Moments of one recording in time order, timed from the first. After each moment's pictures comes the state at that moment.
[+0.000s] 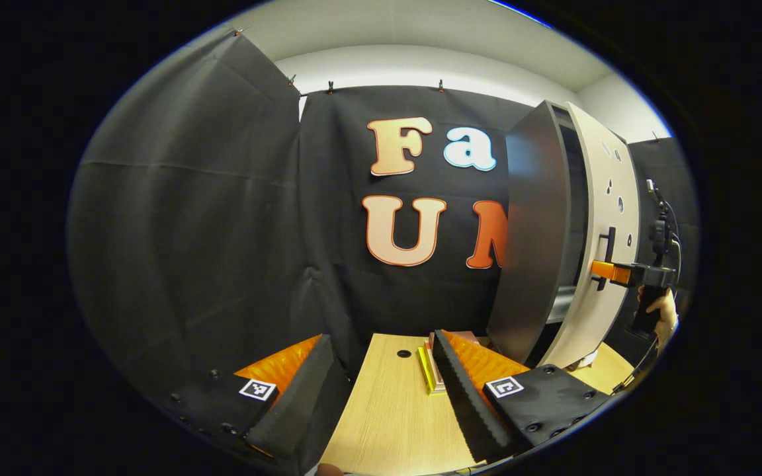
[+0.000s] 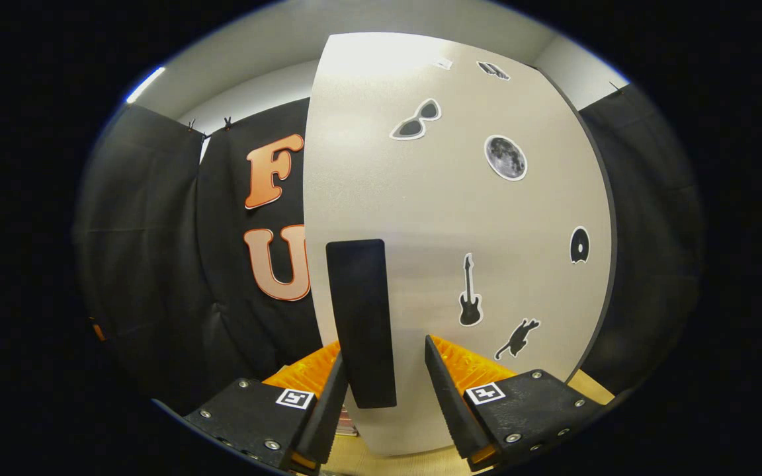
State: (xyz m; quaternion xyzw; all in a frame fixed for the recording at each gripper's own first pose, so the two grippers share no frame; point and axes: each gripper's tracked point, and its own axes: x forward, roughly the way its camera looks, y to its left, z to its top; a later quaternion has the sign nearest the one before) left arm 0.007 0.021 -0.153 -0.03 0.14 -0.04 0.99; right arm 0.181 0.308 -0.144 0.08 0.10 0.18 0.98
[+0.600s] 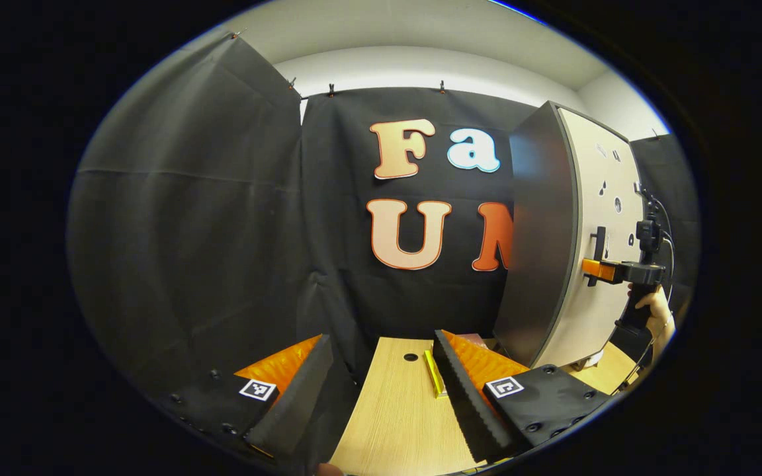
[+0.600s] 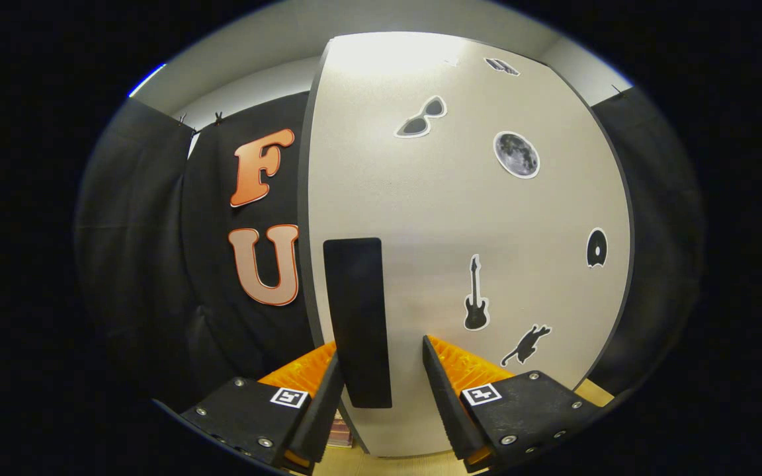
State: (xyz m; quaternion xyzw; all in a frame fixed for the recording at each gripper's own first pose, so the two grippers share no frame) left arm 0.019 0.030 -0.145 -0.02 0.14 -0.03 0.99; right arm 0.211 0.318 -0.155 0.07 0.10 0.15 0.98
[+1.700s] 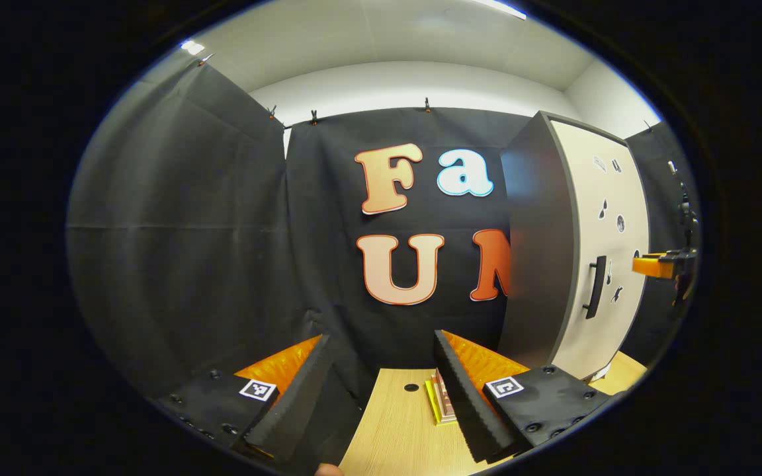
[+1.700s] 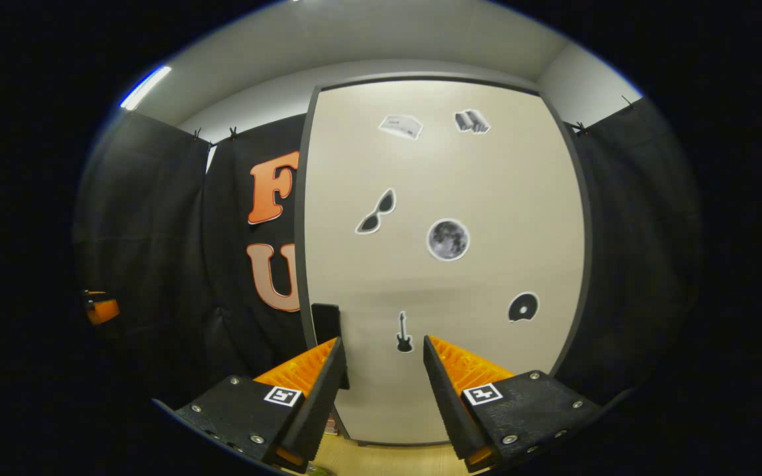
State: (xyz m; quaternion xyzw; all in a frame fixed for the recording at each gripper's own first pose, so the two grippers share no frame) left arm 0.071 -0.020 -0.066 0.01 0.08 -0.03 1.00; right arm 0.162 0.209 -0.054 0.06 0.07 0.18 0.98
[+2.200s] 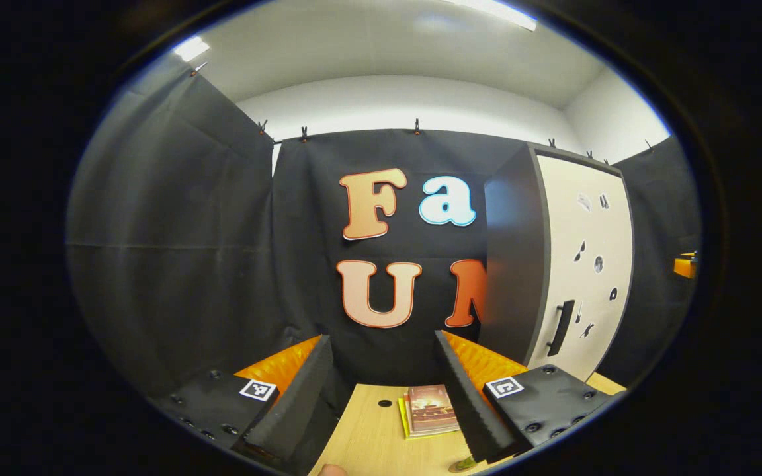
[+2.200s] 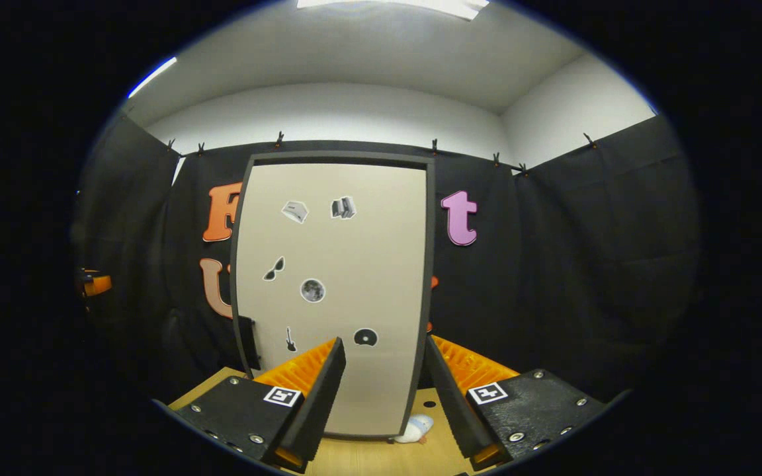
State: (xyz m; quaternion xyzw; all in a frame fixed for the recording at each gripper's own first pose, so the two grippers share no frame) left arm 0.068 -0.066 0.002 -0.02 0.05 -0.05 1.00; right arm 0.085 0.005 0.023 0.02 0.04 0.07 1.00
